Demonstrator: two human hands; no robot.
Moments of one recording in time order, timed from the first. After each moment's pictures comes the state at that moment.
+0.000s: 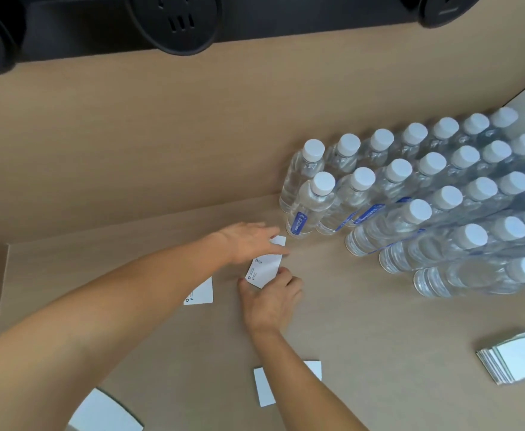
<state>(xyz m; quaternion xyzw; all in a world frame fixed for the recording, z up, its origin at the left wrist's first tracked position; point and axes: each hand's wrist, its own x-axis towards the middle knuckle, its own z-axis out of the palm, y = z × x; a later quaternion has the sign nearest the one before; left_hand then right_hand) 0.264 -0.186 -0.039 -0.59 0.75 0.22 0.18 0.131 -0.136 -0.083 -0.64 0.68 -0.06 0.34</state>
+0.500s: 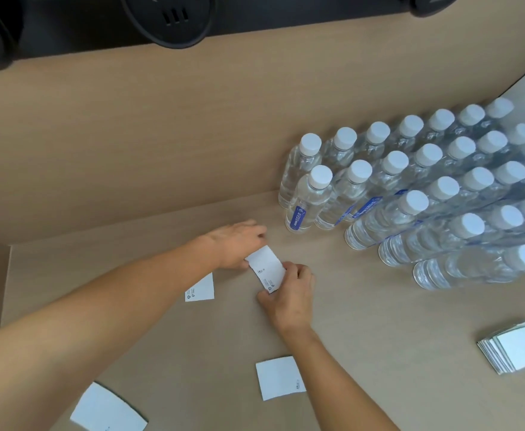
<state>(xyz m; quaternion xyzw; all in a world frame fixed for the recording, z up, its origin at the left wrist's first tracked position) 0.272 -0.166 -0.054 -0.64 0.72 0.21 0.13 0.087 -0.165 -0.091 -0.76 0.54 -0.03 0.36</state>
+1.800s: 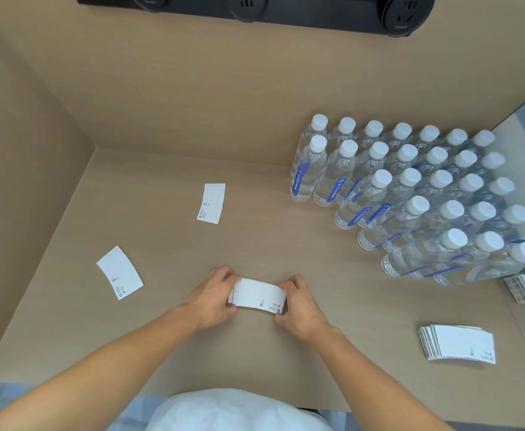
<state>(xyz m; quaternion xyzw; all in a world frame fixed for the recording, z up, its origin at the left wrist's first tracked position) 0.048 0.021 -0.060 -0.87 0.39 0.29 -0.13 -0.085 -0.164 -0.065 -0.89 0.23 0.16 0.35</state>
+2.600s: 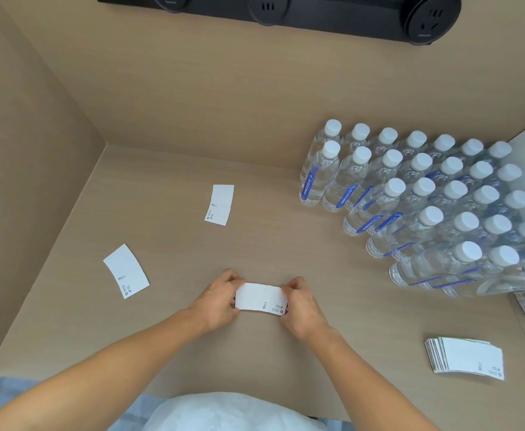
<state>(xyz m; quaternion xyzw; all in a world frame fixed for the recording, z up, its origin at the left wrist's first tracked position) 0.052 0.022 -0.076 -0.86 0.33 0.33 -0.22 -0.068 -0.158 -0.074 -0.87 0.28 0.18 0.35</state>
